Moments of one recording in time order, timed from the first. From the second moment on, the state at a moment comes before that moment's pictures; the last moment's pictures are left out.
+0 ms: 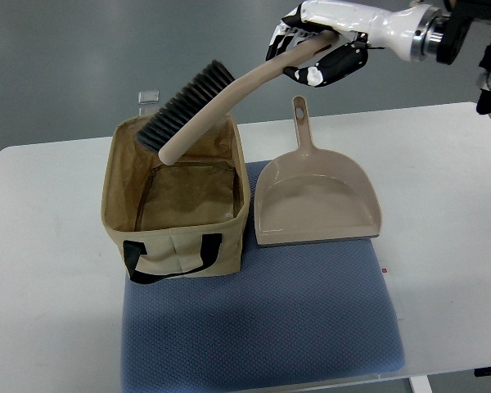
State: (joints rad) left arm 0.02 0.00 -0.14 -0.26 -0.07 0.05 0.14; right arm 1.11 -0.56 0.68 1.34 -1.34 0.41 0.03
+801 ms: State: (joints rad) left arm 0.02 0.00 -0.14 -0.27 -0.08 0.04 0.14; right arm 1.15 -0.19 0.44 1.06 -1.59 0.40 0.05
